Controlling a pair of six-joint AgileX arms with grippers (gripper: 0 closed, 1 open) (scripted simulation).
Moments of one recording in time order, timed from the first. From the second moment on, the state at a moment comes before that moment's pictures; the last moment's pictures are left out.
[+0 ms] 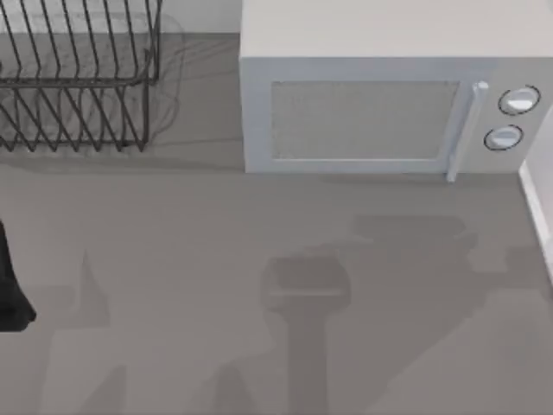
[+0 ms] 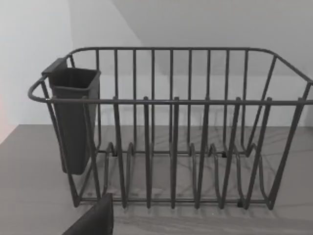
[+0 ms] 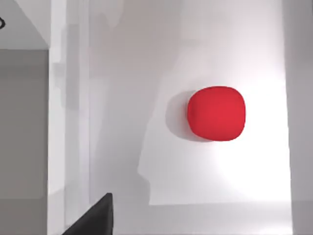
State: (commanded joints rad) left arm 0.00 0.00 0.00 0.00 0.00 0.00; right arm -0.20 1.55 1.28 -0.80 0.00 -0.18
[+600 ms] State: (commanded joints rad) left arm 0.00 0.00 0.00 0.00 0.00 0.00; right arm -0.28 2.23 1.81 -1.13 0.00 -0.26
